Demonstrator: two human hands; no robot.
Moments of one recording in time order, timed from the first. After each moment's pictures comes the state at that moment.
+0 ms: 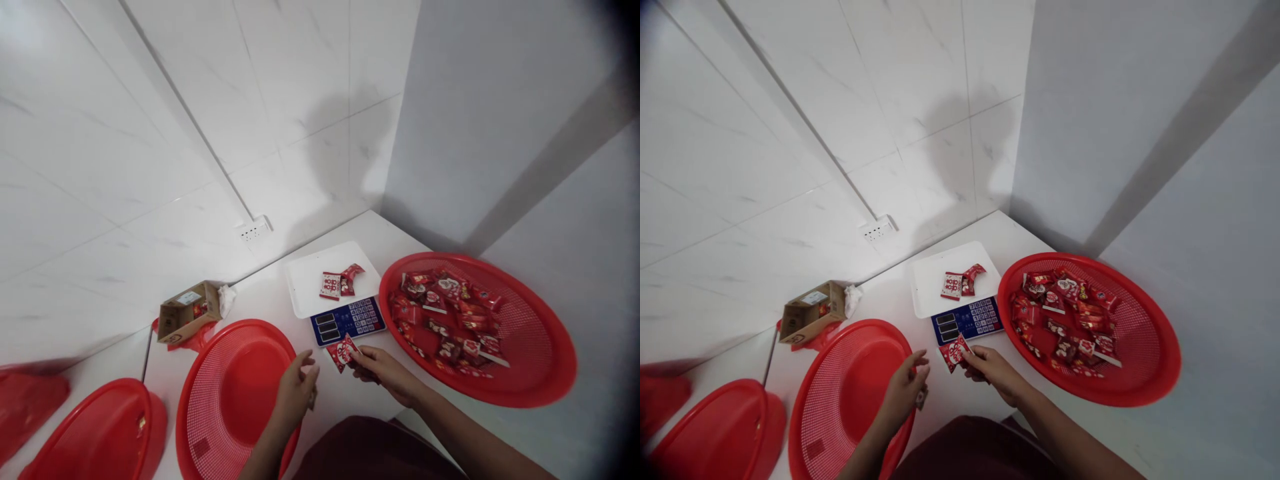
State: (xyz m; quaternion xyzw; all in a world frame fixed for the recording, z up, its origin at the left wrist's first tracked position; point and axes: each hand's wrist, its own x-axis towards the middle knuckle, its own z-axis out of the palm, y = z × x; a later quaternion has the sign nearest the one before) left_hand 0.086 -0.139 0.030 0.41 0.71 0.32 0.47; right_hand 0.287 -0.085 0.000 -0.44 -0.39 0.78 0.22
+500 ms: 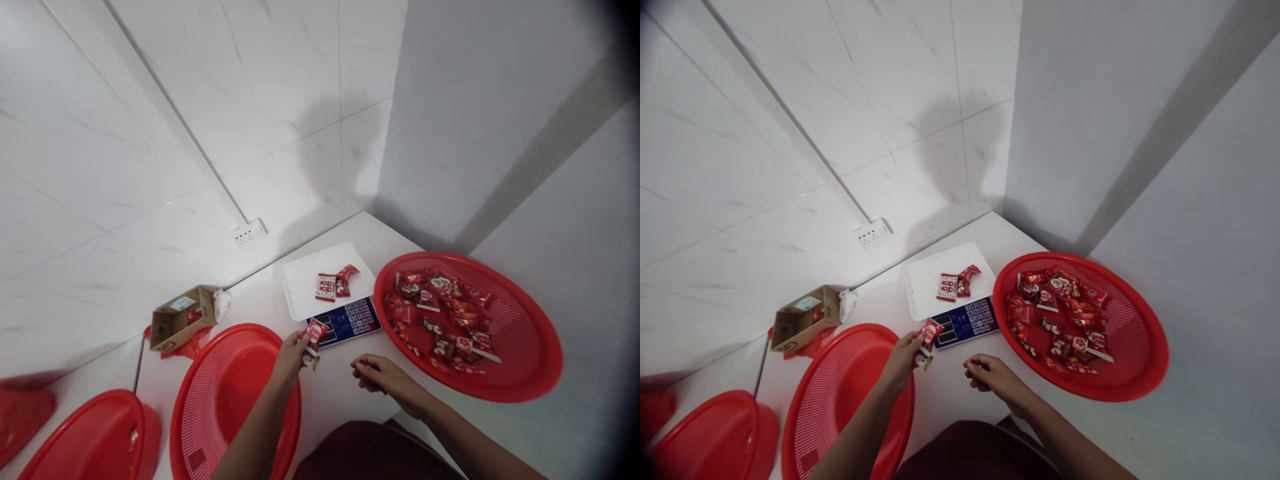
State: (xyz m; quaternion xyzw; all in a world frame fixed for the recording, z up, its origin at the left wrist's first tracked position) left_hand 0.088 -0.082 0.021 0.26 0.63 0.40 0.61; right_hand 0.298 -0.094 0.001 -0.48 -0.39 0.76 0.20
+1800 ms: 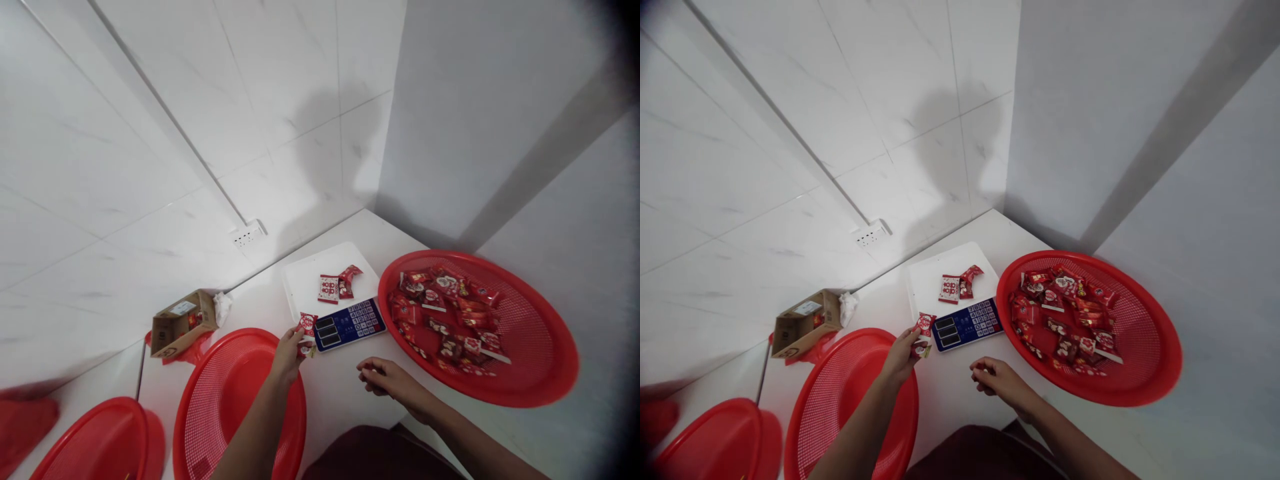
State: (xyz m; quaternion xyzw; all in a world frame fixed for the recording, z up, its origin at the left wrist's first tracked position) left_hand 0.072 -0.056 0.009 0.14 0.62 0.45 0.63; right_hand 0.302 -0.092 -0.022 -0.49 -0.38 0.76 0.19
